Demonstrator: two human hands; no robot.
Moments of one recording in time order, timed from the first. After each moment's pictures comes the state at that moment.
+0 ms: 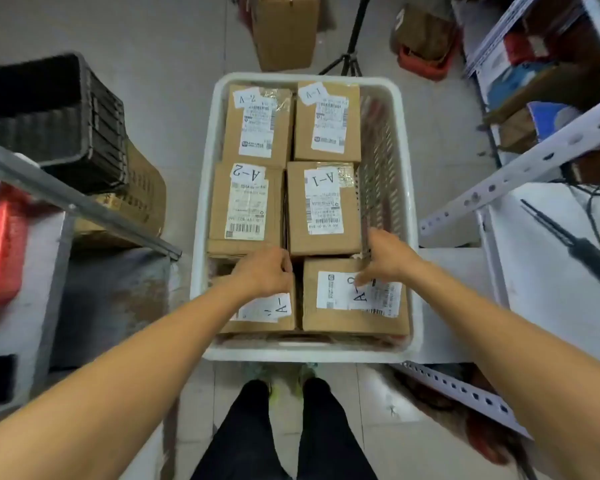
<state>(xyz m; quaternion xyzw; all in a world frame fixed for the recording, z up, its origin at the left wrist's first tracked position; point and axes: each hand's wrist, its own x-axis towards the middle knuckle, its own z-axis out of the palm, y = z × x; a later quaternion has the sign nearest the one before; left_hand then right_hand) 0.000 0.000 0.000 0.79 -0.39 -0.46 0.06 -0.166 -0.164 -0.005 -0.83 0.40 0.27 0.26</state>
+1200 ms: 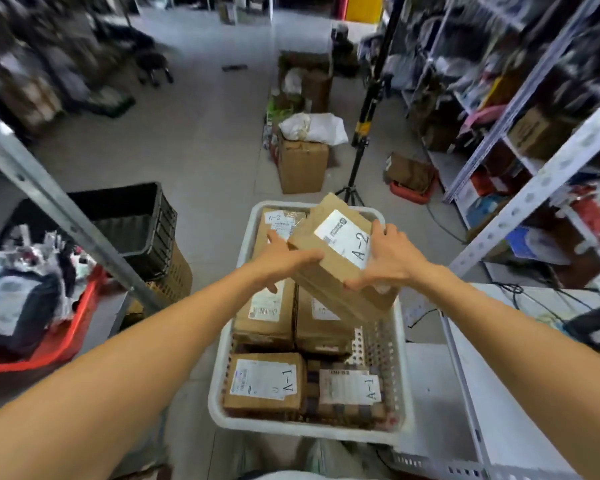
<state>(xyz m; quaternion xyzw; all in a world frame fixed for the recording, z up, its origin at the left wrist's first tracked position) 0.035 -0.032 0.181 0.79 -0.24 -0.45 0.33 -0.117 -0.185 0.183 -0.92 0.35 0.11 0.16</state>
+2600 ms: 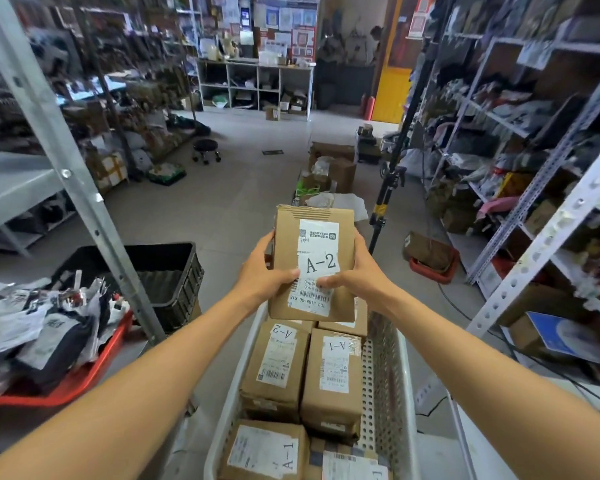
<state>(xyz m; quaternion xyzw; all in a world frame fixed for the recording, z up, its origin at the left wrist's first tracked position) 0.068 -0.010 0.237 0.75 -0.26 -0.23 0.56 -0.052 -0.166 0.243 -0.75 0.25 -0.13 0.60</state>
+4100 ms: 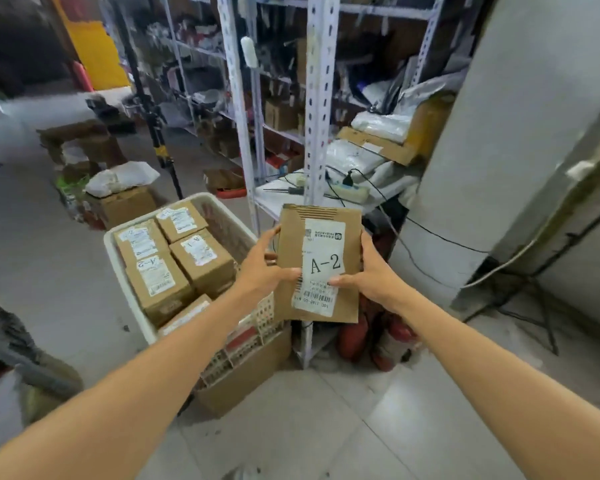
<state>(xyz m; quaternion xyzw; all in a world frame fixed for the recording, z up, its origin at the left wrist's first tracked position) -0.229 0.201 0.226 0.57 -0.52 -0.50 0.40 -0.441 0.202 0.225 -0.61 0.54 -0.33 0.48</state>
